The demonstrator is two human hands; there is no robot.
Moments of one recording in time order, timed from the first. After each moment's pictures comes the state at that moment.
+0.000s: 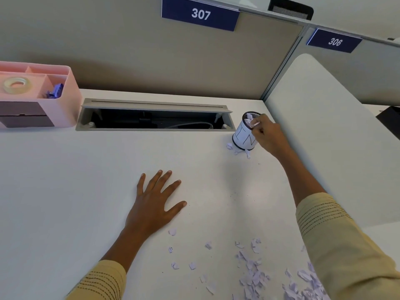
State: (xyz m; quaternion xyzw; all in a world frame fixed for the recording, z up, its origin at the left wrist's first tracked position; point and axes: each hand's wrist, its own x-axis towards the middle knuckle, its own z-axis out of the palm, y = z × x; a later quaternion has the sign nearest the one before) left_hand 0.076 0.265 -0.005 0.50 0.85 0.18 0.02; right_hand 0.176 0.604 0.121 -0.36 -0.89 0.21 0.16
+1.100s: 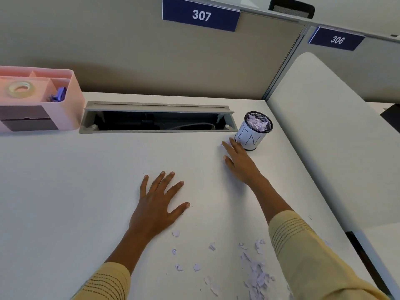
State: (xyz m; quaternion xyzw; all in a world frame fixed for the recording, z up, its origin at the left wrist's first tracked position) left_hand 0.077 0.264 -0.006 0.50 0.84 0.18 0.02; right_hand 0.171 0.546 0.036 -0.27 -0.95 0.14 0.01
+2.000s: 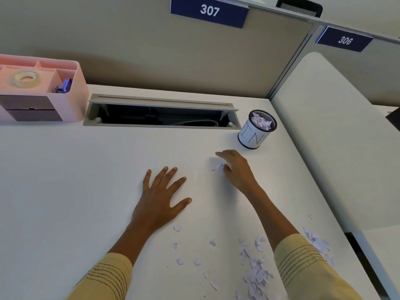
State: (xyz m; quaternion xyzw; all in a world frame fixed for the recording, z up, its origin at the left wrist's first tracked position) left_hand 0.076 0.265 -0.005 0.50 0.85 0.18 0.03; right_hand 0.179 0.499 0.049 -0.27 -0.93 0.24 0.09
